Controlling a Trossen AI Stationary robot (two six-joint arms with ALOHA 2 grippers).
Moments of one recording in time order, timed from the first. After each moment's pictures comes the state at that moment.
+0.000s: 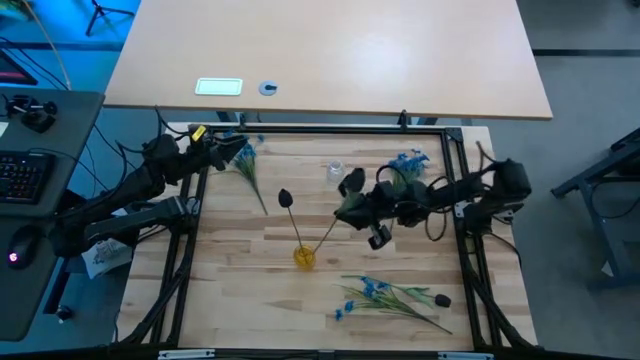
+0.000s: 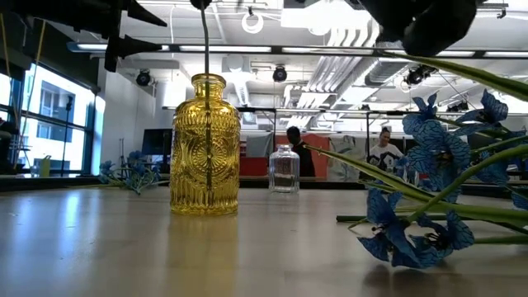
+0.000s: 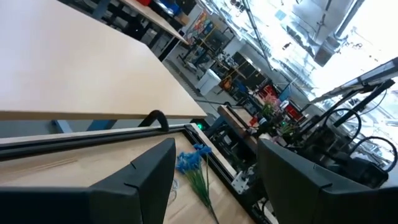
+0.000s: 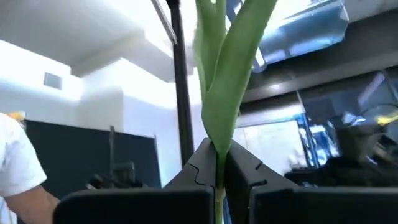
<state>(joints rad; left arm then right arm) 0.57 0.50 0.52 -0.03 0.01 -0.71 0.09 1.70 0.80 1.57 -0.27 0.31</state>
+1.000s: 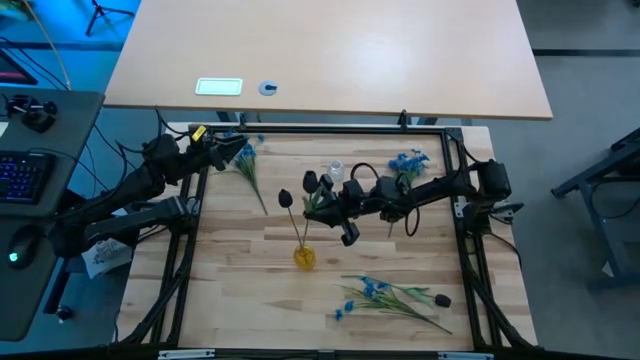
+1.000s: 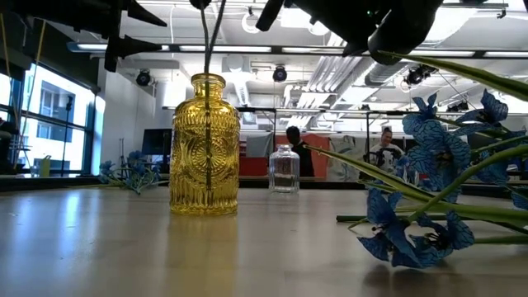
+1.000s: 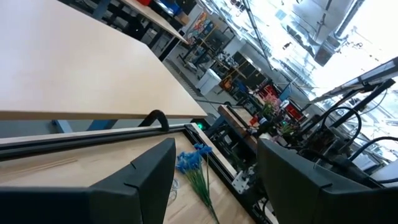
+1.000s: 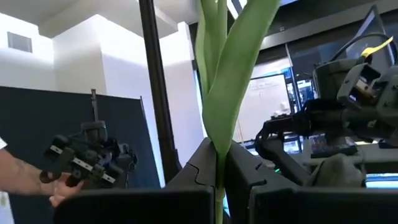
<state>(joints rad) 0.57 0.50 0.52 -0.03 0.01 -0.70 0.03 1.83 0.96 1.34 -0.32 0.31</state>
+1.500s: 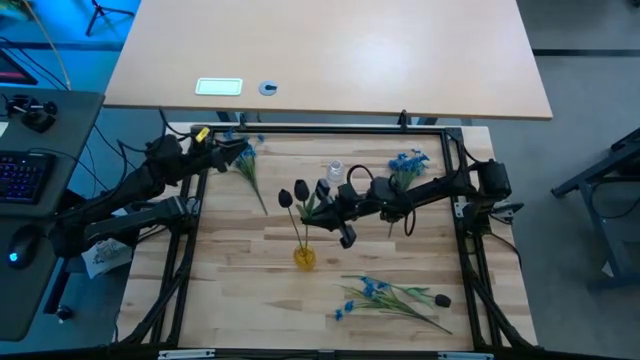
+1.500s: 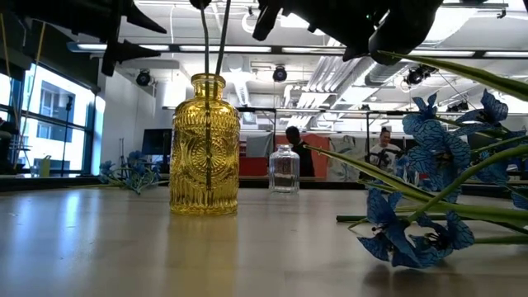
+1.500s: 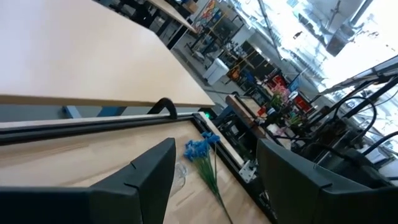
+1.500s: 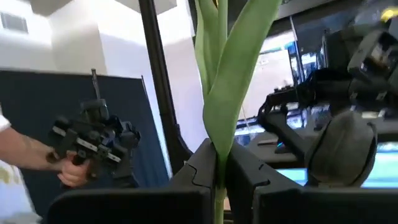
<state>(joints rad) 0.57 0.50 0.52 -0.10 0.02 -0.70 0.03 1.83 0.96 1.24 -0.35 0.32</state>
